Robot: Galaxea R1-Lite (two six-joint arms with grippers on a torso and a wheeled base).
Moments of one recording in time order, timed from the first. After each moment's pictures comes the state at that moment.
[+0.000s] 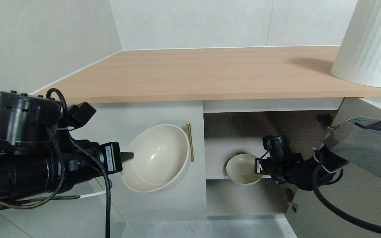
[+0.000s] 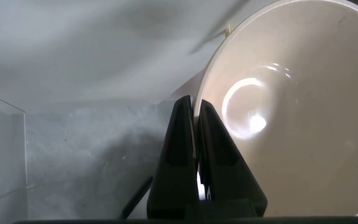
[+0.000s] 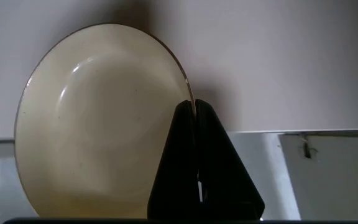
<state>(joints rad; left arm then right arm) -0.42 1.41 -0.82 -0.03 0.00 -0.46 0.39 2.30 -1.07 -0.55 -0.26 0.35</state>
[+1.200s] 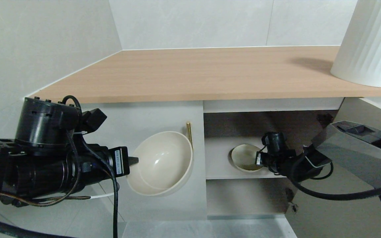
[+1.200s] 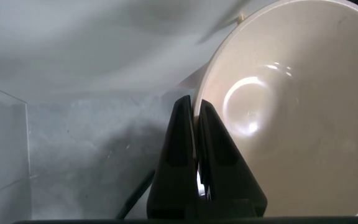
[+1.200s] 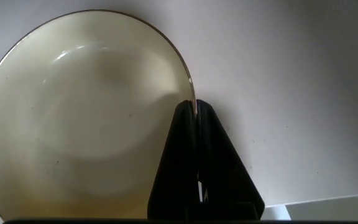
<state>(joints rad) -0.42 1.47 -0.82 -0.03 0.00 -0.46 0.33 2.44 -1.27 -0.55 -0.34 0.36</state>
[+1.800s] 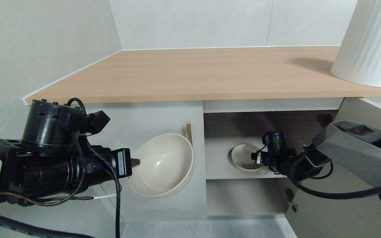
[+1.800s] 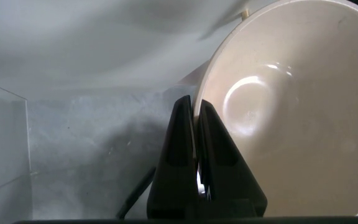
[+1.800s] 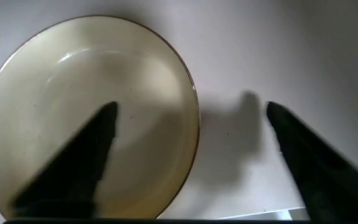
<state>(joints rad) -0.42 1.49 -0.82 -0.03 0.00 -0.46 0.33 2.44 -1.28 -0.55 -0.34 0.36</state>
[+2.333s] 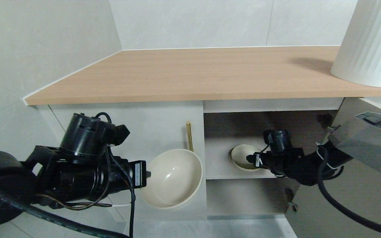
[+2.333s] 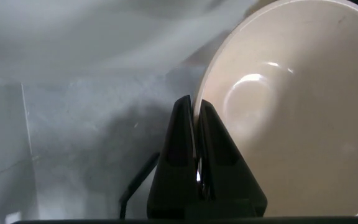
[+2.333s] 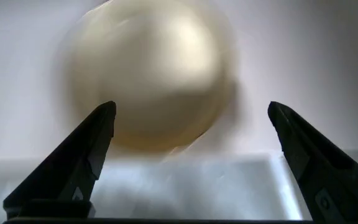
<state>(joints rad) -0.47 1.60 -0.81 -0.03 0.01 -0.47 0.40 2.25 -1.09 -0.54 -0.24 0.36</state>
